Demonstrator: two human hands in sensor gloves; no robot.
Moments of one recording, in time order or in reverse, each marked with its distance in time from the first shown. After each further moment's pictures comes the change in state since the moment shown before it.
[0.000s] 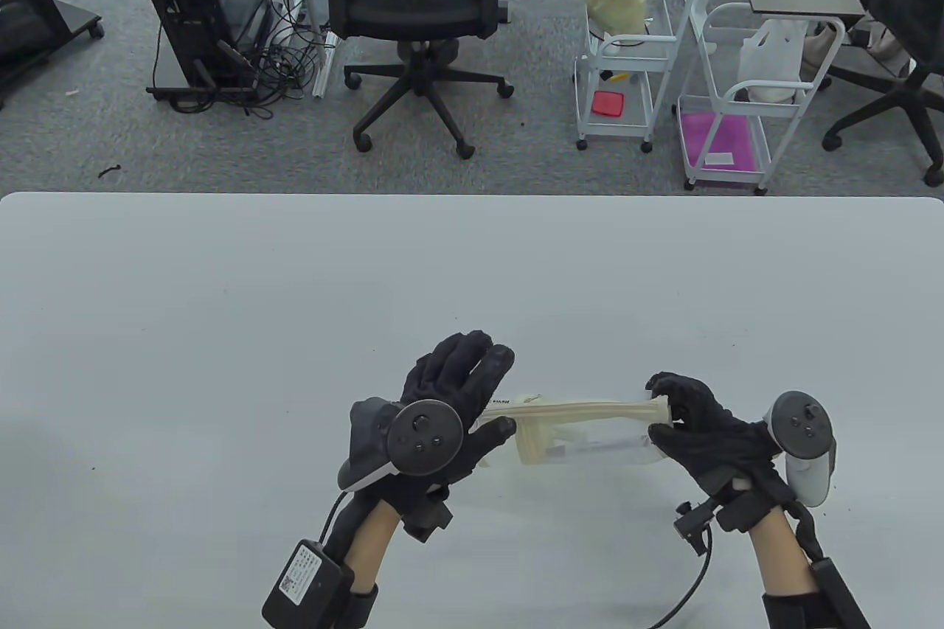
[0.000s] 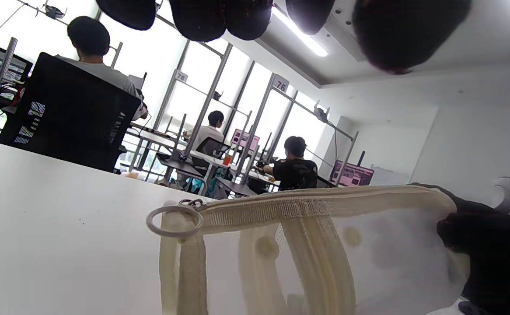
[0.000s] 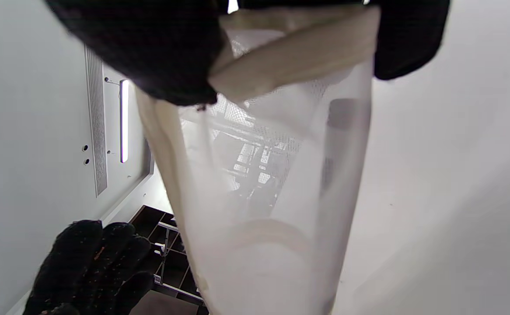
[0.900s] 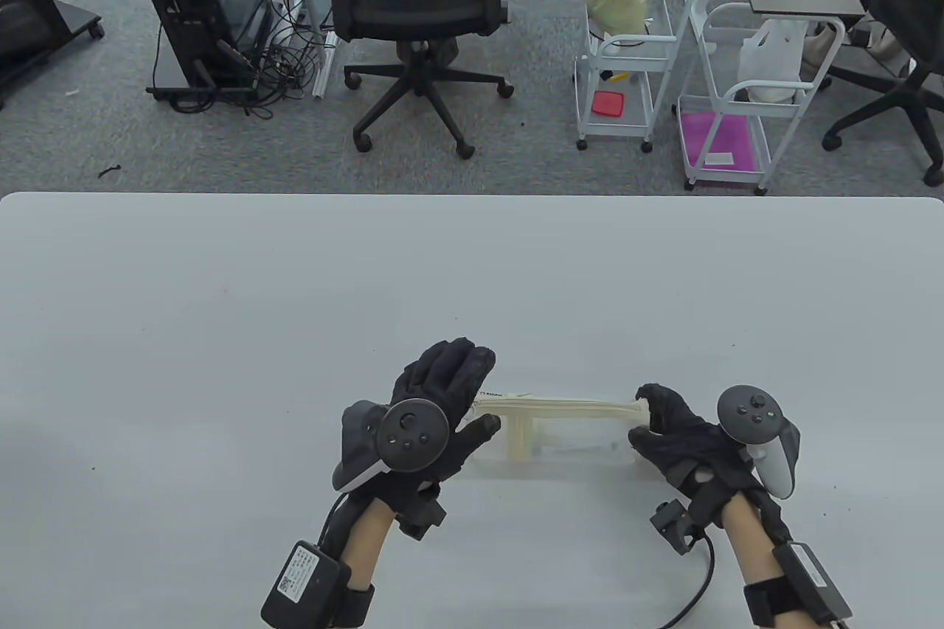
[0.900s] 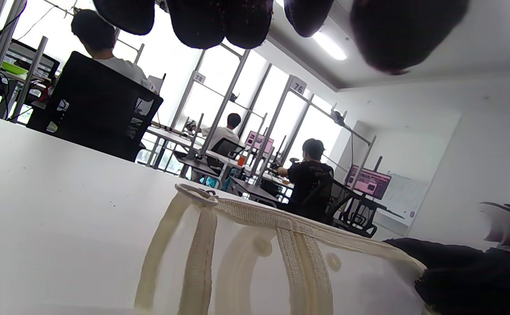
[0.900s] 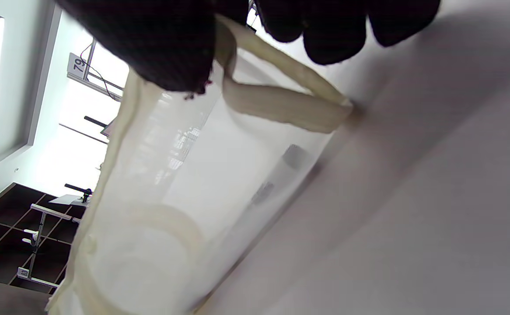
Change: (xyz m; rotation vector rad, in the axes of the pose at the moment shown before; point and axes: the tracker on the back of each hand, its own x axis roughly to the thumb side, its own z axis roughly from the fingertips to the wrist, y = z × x) left_hand -0.021 -0.014 0.002 0.020 0.056 0.009; right_hand -0.037 0.017 -0.014 0.011 0.263 0.232
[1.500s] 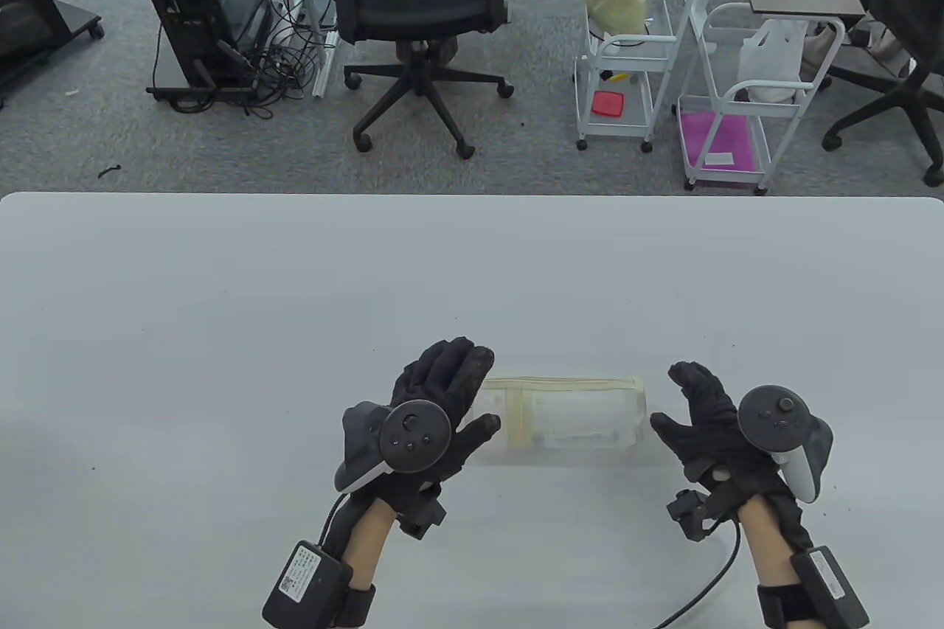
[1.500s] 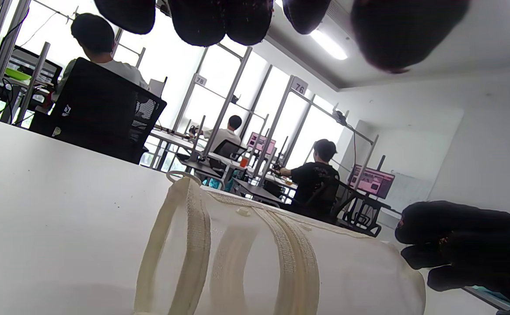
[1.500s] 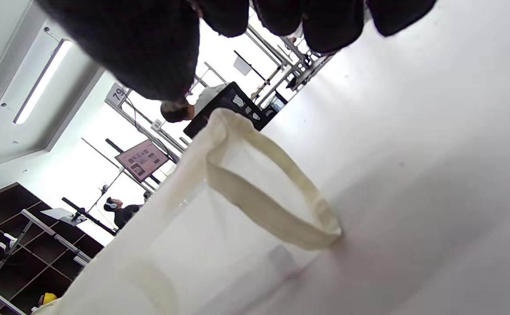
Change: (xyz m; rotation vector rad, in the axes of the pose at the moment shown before) left_hand 0.000 -0.002 0.000 0.010 0.004 -0.019; right_hand 0.024 -0.036 0.019 -0.279 -0.148 0.234
